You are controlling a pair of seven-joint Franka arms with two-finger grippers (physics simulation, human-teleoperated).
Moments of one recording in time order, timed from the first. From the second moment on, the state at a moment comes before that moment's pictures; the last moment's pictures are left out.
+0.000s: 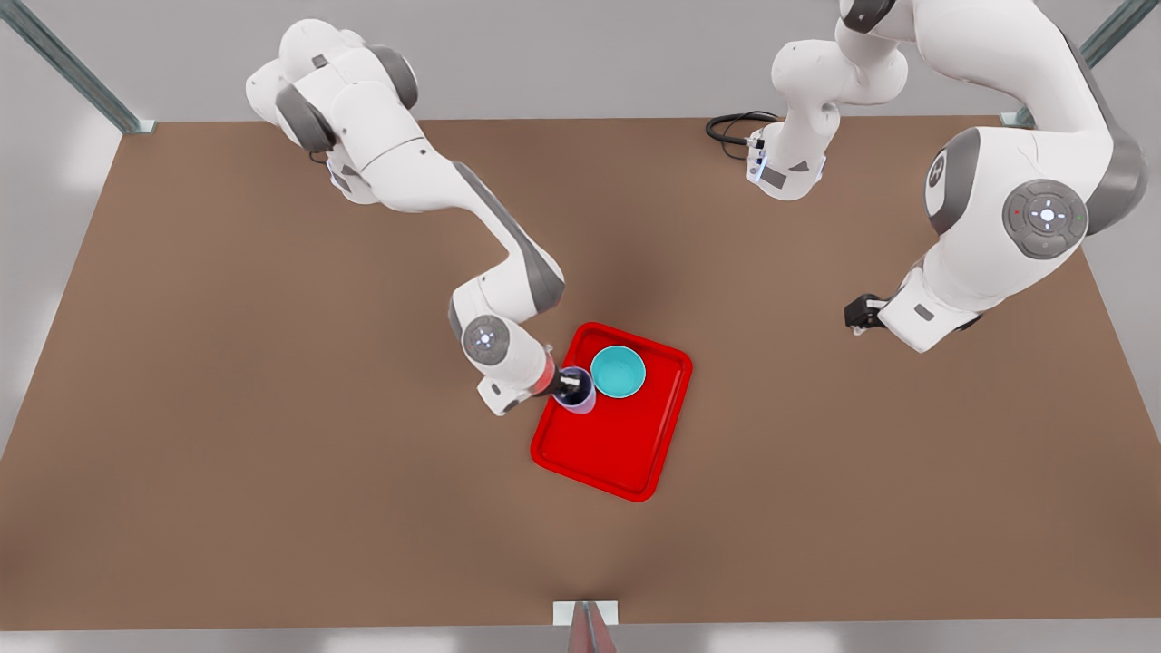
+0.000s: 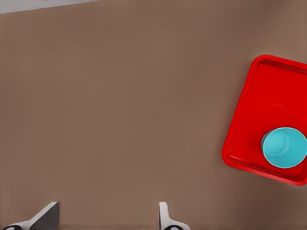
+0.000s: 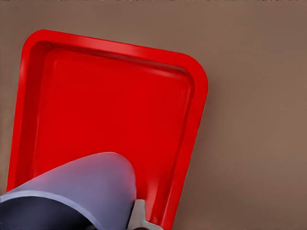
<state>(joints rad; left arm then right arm) -0.15 0.26 -0.03 -1.29 0.08 1.46 -0.09 0.66 0.79 -0.06 -1.31 0.37 2.19 0.56</state>
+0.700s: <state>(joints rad) -0.15 0.25 -0.04 -1.29 0.08 1.43 -0.10 0.73 1.02 -0.13 -1.10 0.36 2.27 0.58</state>
